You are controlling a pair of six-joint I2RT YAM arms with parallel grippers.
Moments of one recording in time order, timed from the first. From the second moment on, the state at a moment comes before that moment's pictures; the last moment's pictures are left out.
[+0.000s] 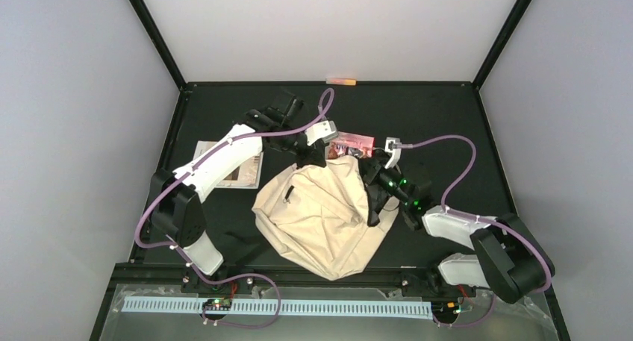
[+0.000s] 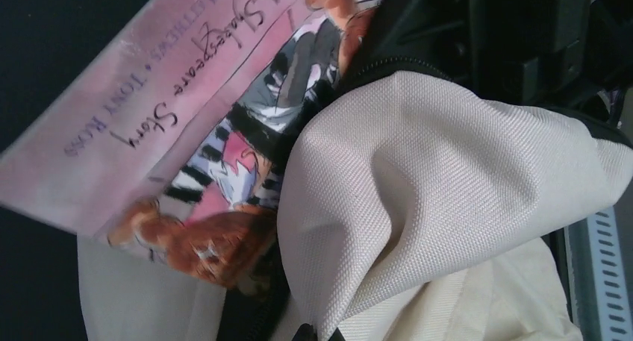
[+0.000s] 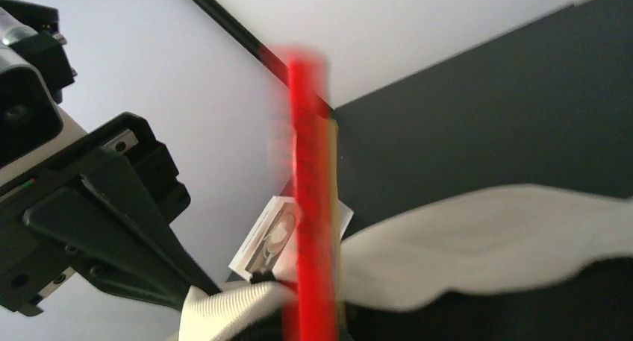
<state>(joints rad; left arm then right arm) -0.56 1.66 1.46 -0.79 0.67 0.49 0.49 1.29 0.37 0.88 -0.34 0.80</state>
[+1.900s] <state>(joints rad) -0.71 1.66 1.35 -1.03 0.33 1.08 0.32 2.17 1.76 -0.91 -0.86 -0.41</state>
